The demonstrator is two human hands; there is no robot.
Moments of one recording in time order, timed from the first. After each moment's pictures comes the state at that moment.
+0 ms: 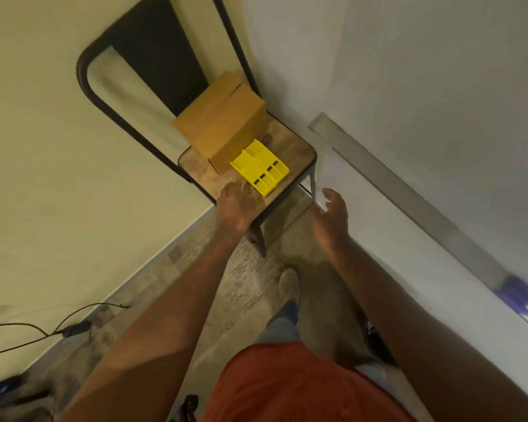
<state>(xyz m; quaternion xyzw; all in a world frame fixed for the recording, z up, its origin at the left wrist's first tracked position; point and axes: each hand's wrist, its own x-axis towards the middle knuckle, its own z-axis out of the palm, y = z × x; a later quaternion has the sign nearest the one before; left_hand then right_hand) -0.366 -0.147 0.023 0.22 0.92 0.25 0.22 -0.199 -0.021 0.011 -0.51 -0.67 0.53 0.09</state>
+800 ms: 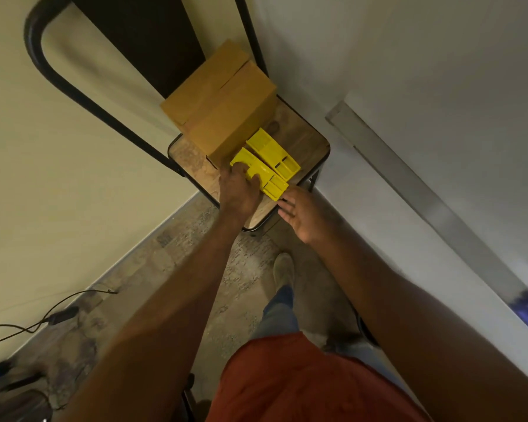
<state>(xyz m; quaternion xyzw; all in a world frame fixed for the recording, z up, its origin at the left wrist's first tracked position) -0.433 -0.112 -0.030 0.18 0.92 0.27 0.23 -0.313 -0.024 -0.017 -0.52 -0.31 0.79 -0.02</state>
